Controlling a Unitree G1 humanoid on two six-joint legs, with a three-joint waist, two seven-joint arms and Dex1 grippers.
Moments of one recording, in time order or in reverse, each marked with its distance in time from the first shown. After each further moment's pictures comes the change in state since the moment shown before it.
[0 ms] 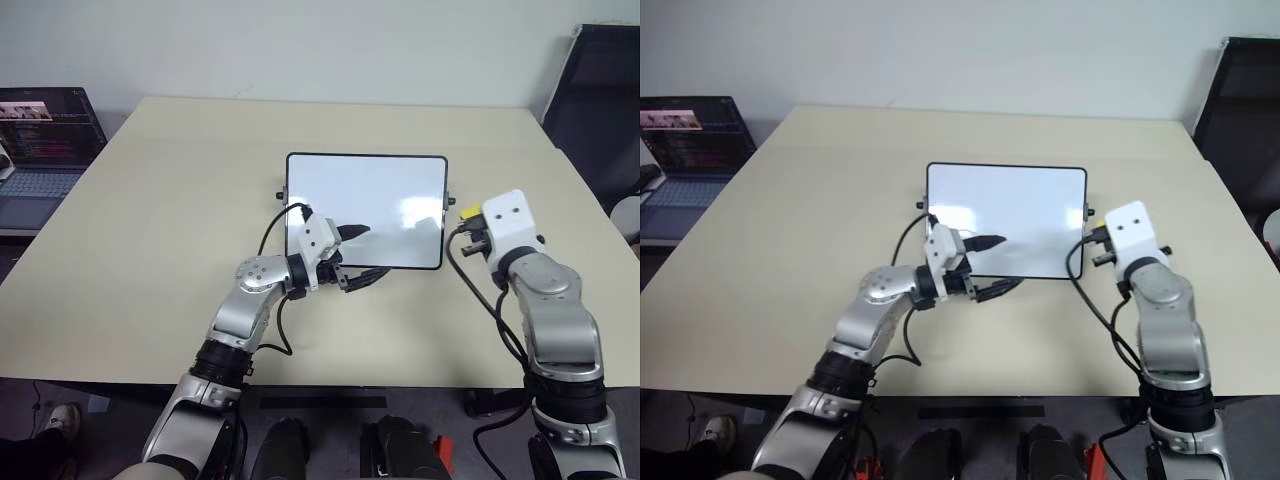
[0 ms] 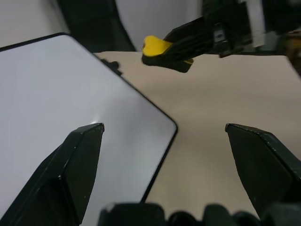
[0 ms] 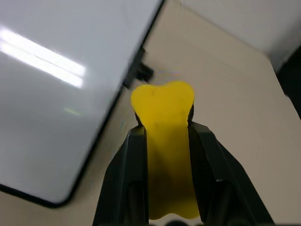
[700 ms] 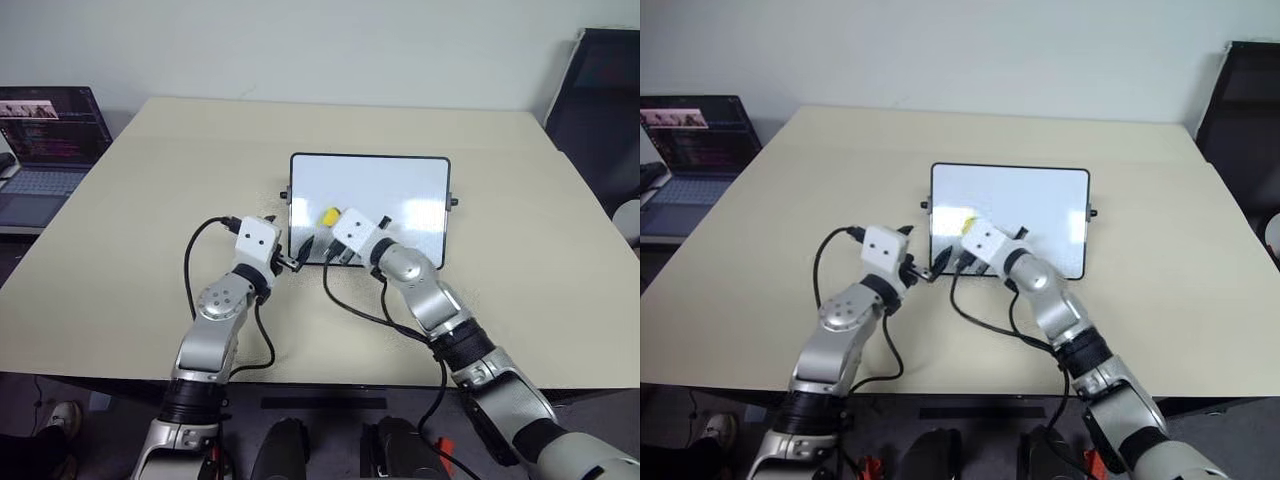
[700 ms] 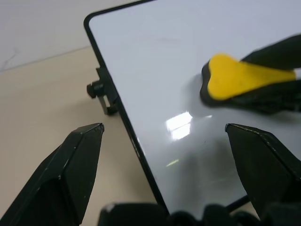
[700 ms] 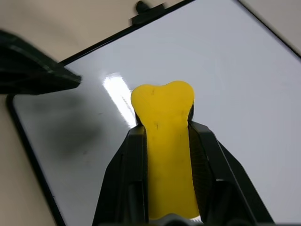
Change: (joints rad) left arm 0.235 0.038 0.190 -0.239 0.165 0.153 0.611; right arm -0.285 0.237 0.399 0.655 -0.059 -0.790 -0.015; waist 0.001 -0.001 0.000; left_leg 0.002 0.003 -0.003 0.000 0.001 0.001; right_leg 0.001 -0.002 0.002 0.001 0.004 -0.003
